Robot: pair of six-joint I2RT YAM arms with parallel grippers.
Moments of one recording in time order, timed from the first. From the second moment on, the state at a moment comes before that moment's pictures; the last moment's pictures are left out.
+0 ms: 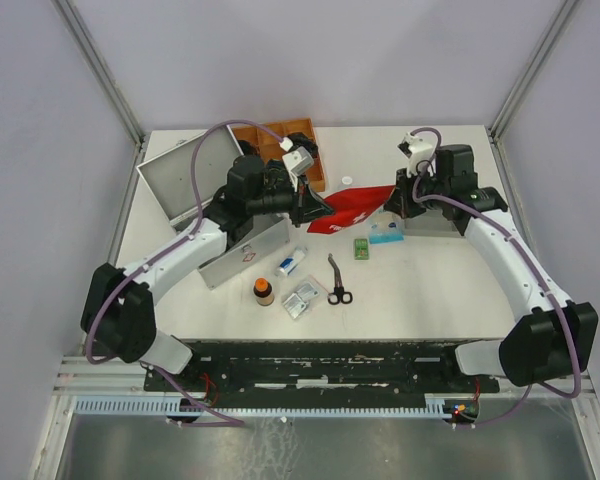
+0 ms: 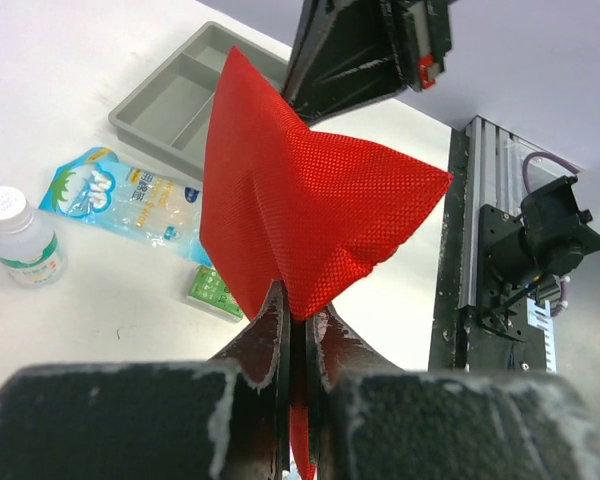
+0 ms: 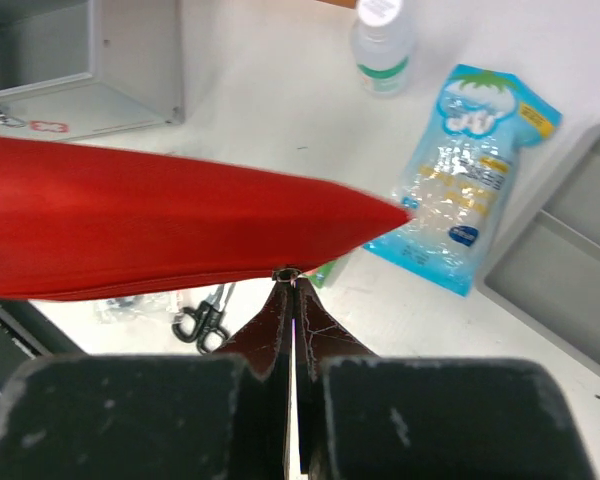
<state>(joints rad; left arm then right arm) -0.56 1.49 1.11 0.16 0.76 -0.14 0.21 1.33 1.20 -0.55 -0.44 -0.01</state>
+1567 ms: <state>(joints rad) 0.13 1.28 1.23 -0.56 0.81 -0.03 0.11 1.14 1.14 -0.82 -0.69 -0.32</state>
